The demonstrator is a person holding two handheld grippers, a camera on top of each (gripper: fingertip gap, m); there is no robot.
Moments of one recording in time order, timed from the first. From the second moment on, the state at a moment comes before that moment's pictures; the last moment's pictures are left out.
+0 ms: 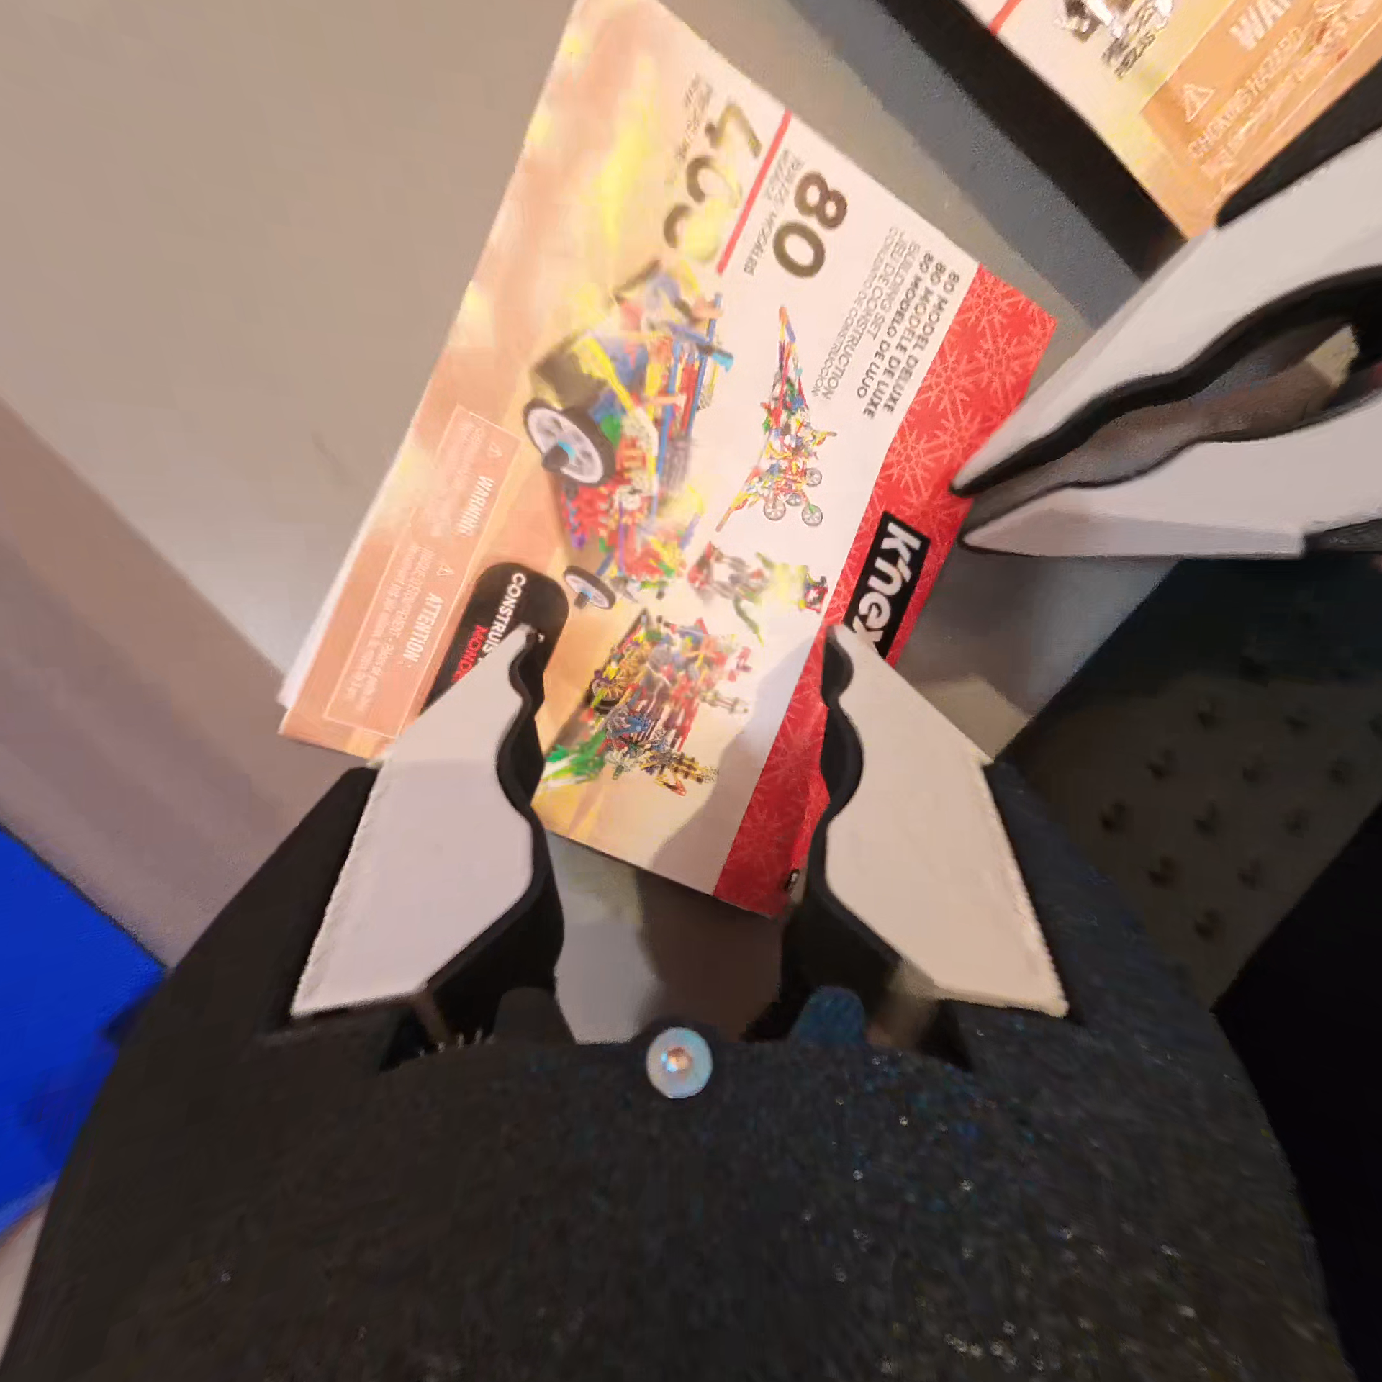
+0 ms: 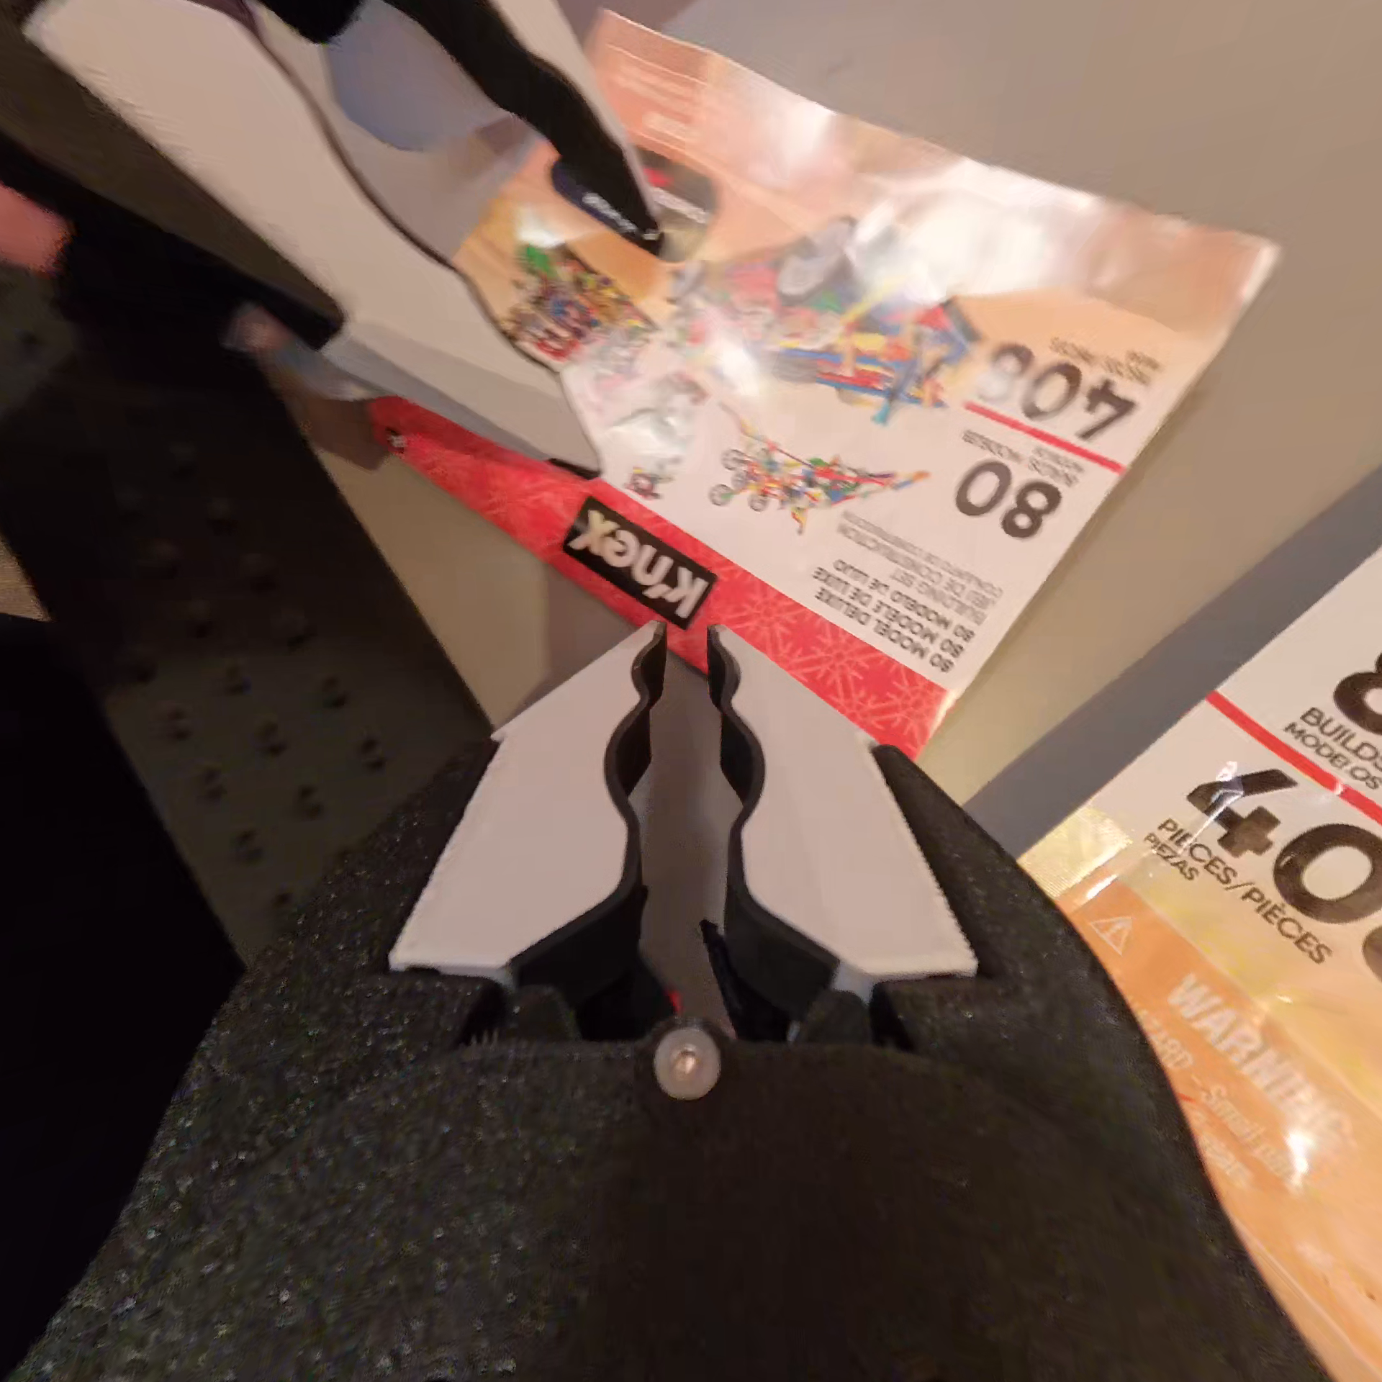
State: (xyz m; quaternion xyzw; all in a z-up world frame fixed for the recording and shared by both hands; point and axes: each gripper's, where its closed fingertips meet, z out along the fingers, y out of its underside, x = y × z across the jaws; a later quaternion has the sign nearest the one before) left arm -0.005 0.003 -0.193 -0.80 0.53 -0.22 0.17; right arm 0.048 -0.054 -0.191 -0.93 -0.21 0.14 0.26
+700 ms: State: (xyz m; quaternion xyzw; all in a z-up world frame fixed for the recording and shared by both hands) left arm -0.003 -0.061 -0.164 -0.79 0.51 -0.34 0.09; right arm 0.072 -0.005 -0.168 -0.93 -0.13 0.13 0.31
